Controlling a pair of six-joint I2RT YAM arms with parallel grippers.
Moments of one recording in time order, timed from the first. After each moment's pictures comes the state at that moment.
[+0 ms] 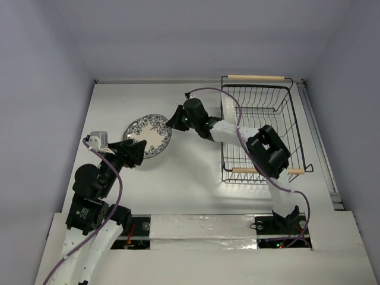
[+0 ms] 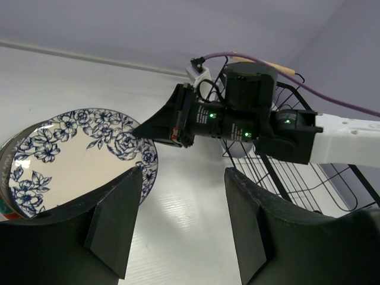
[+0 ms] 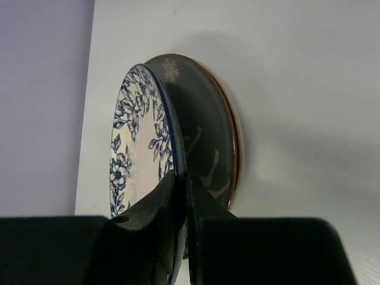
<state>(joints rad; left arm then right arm) -0.32 0.31 0.66 -0.32 0.05 -0.45 0.74 2.11 1.57 0.12 -0.11 0.86</state>
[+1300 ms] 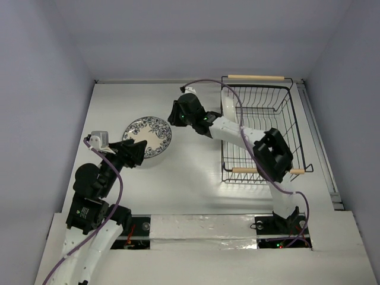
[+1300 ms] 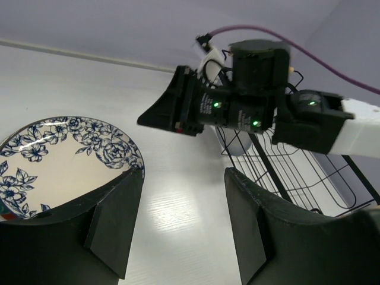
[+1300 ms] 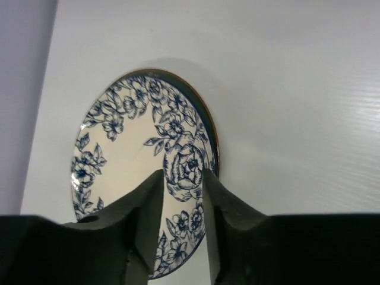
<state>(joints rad) -0.32 0.31 0.66 -0.32 0.06 -0.45 0.79 2.10 1.69 -0.09 0.12 0.67</state>
